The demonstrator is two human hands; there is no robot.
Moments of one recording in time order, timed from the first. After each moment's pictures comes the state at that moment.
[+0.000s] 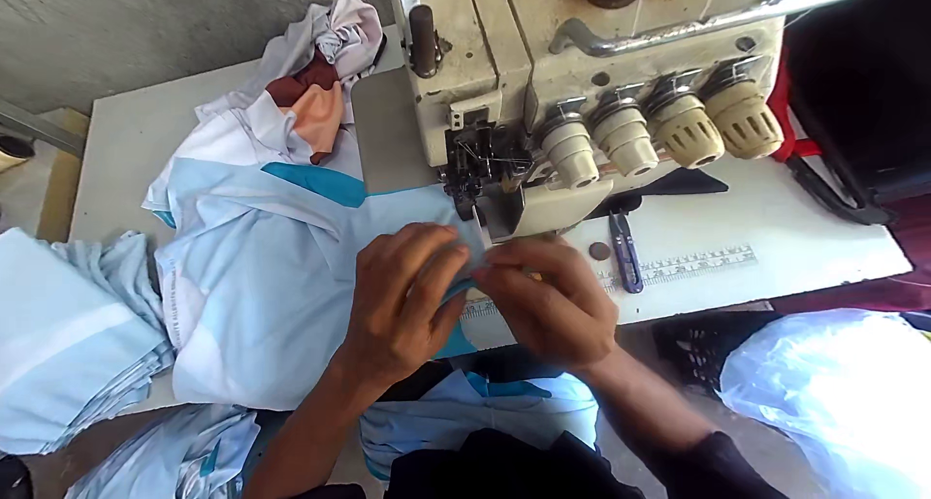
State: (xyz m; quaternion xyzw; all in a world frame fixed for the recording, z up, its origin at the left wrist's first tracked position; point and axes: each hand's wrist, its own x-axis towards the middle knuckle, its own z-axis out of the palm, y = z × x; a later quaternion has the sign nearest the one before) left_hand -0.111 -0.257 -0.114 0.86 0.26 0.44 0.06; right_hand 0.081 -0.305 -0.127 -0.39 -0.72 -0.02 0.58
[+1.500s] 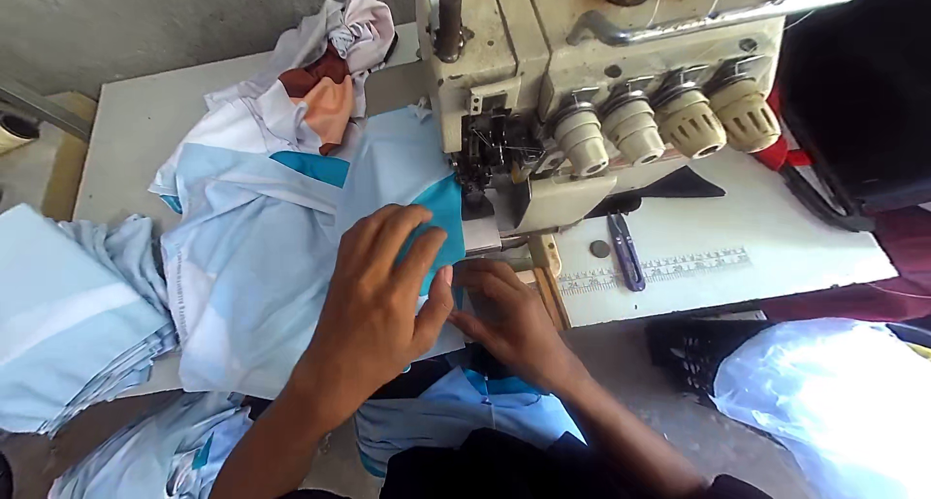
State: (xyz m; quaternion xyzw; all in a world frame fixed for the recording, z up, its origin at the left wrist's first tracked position) left_hand -0.131 -0.262 -0.076 0.90 0.35 0.26 0.07; right_hand 0.057 -0.335 -0.162 -0.52 -0.66 0.29 0.46
